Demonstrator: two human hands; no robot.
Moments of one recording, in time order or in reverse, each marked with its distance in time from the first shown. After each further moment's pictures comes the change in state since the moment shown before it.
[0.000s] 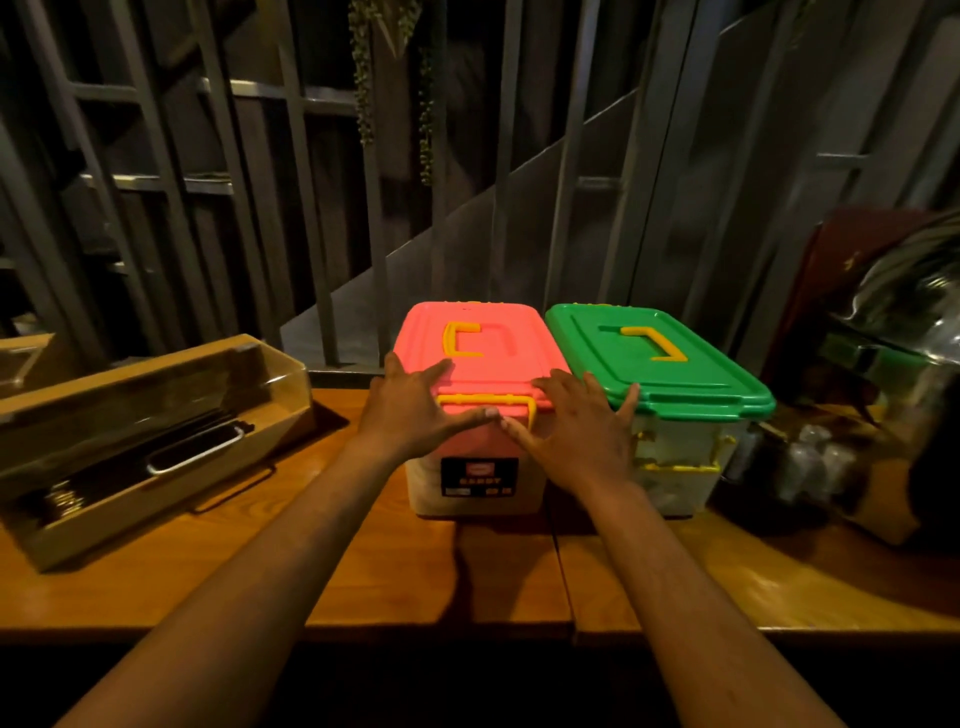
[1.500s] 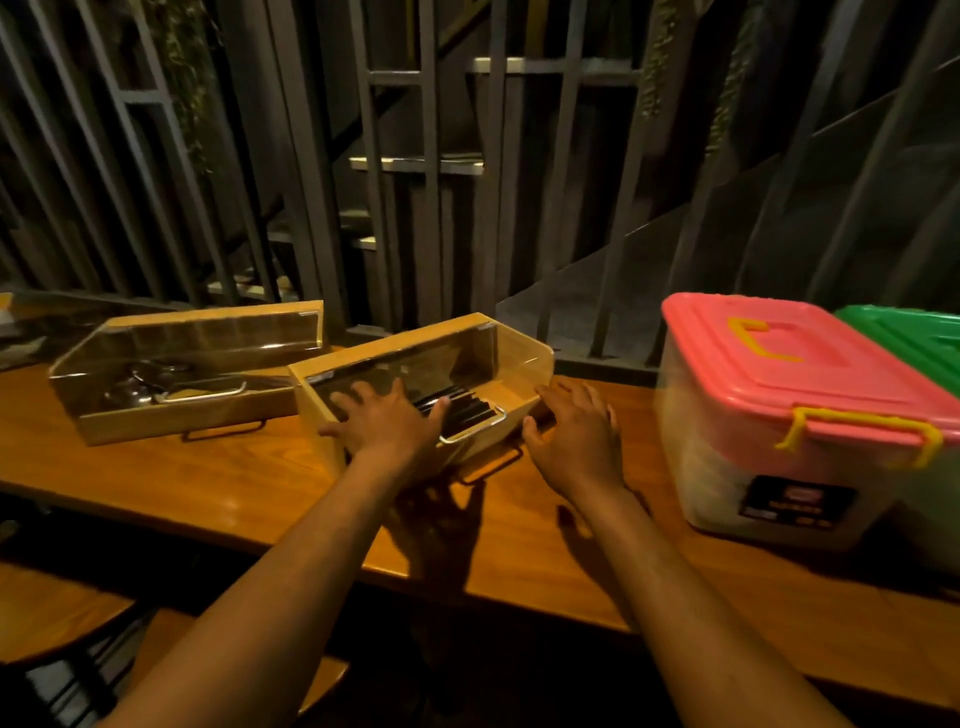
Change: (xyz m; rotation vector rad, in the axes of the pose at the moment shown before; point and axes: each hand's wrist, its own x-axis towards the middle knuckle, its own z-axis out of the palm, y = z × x) left_hand -0.044 -0.323 -0.096 0.264 0.019 -0.607; right_hand 0.002 -0.323 0.120 0.397 -0.099 -0.112
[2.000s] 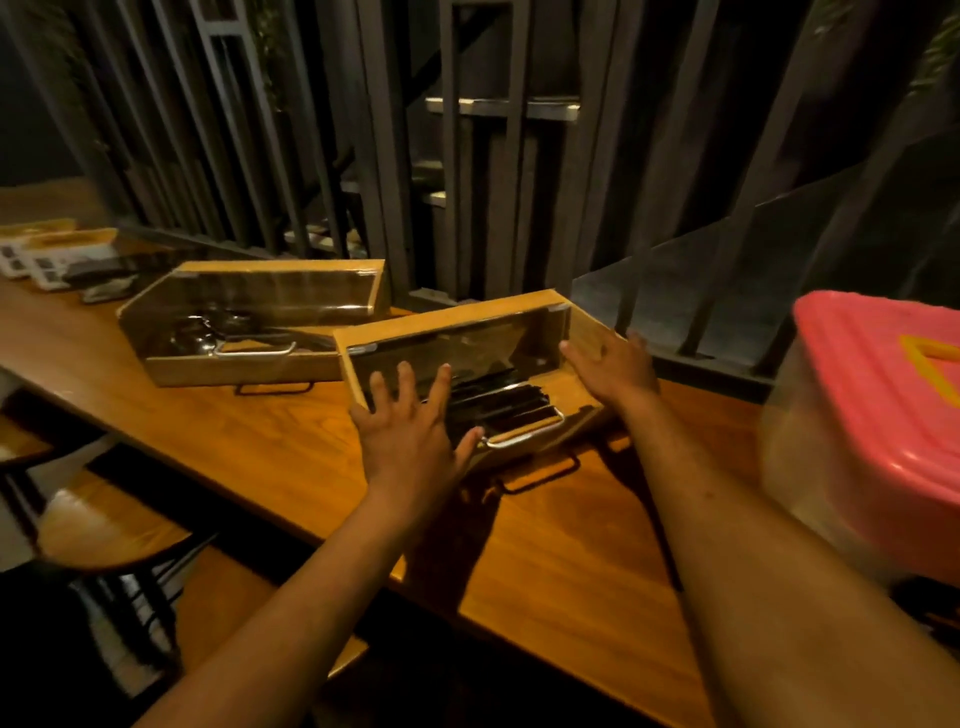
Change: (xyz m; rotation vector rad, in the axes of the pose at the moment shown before) left_hand 0.004 -0.016 0.038 0.288 0.270 0.102; right_hand 0.153 0.017 0.071 0.170 -0.308 0.170
